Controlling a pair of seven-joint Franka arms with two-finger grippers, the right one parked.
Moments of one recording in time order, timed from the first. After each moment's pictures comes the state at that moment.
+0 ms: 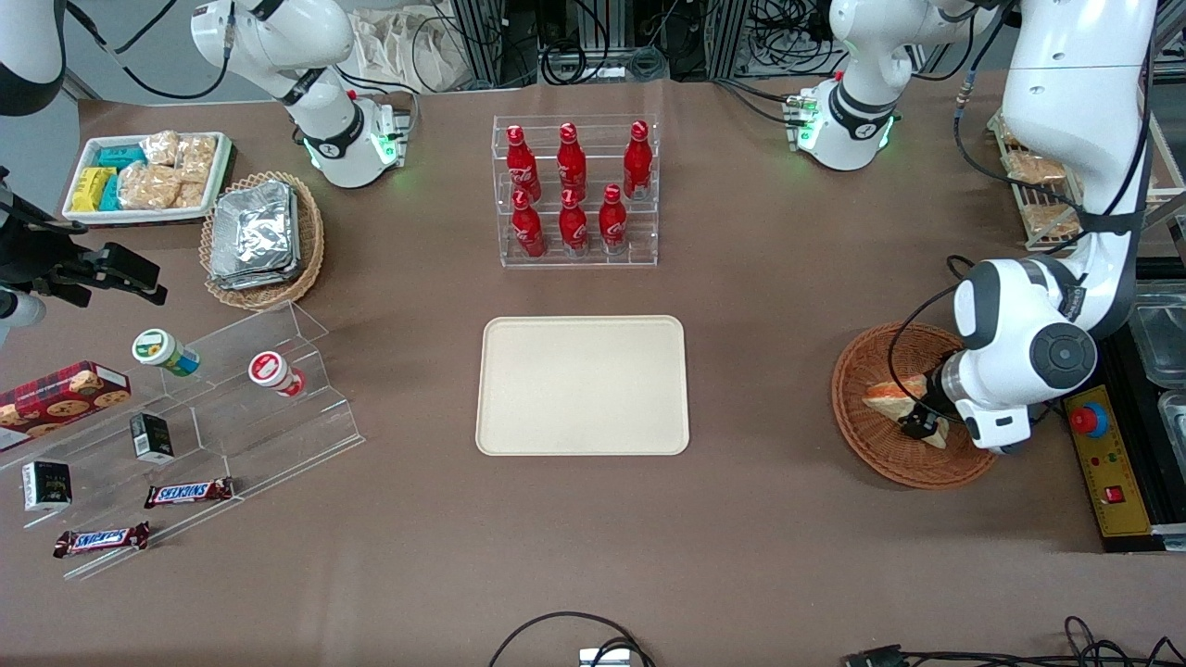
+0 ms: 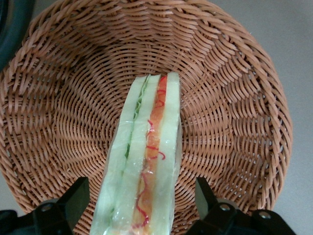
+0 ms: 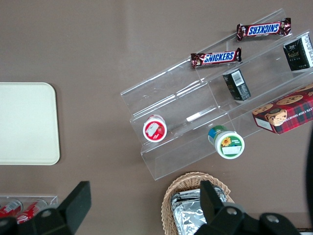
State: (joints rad) arm 0.00 0.44 -0.01 -1.92 0.03 2.24 -1.02
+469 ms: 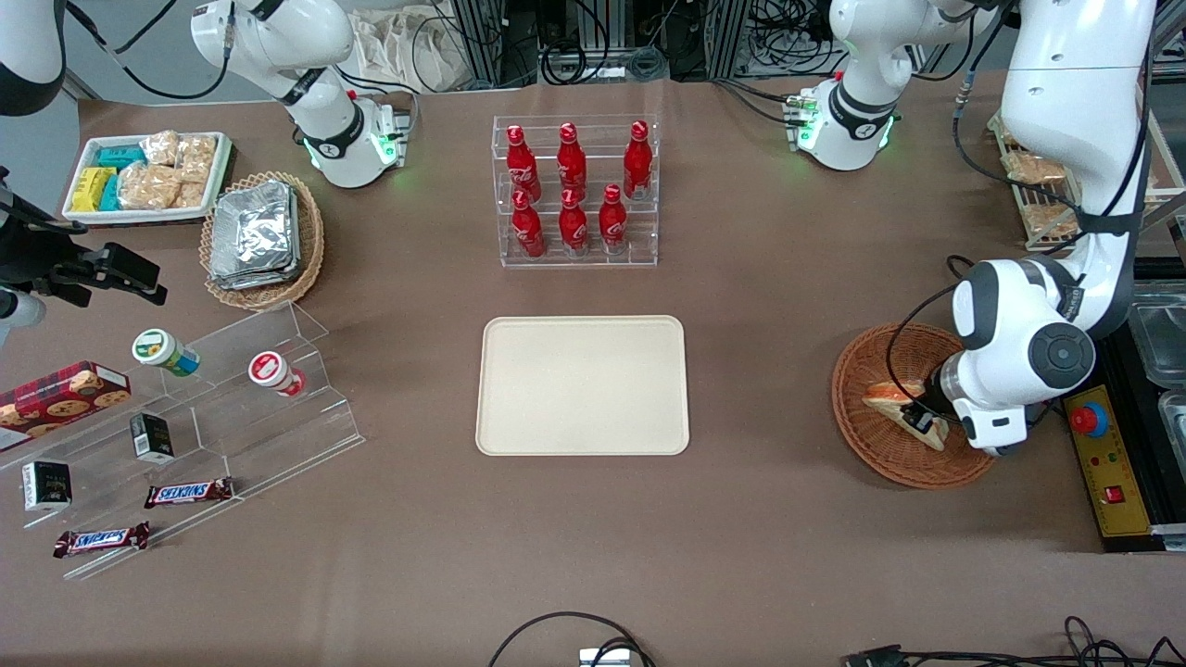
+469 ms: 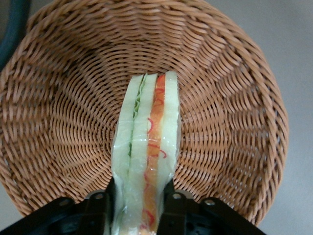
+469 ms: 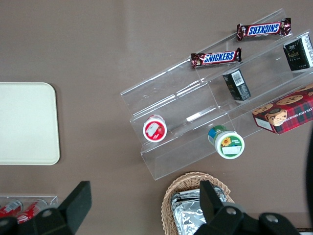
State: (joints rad) arm -0.01 0.44 -0.01 -1.92 0.03 2.24 -0.90
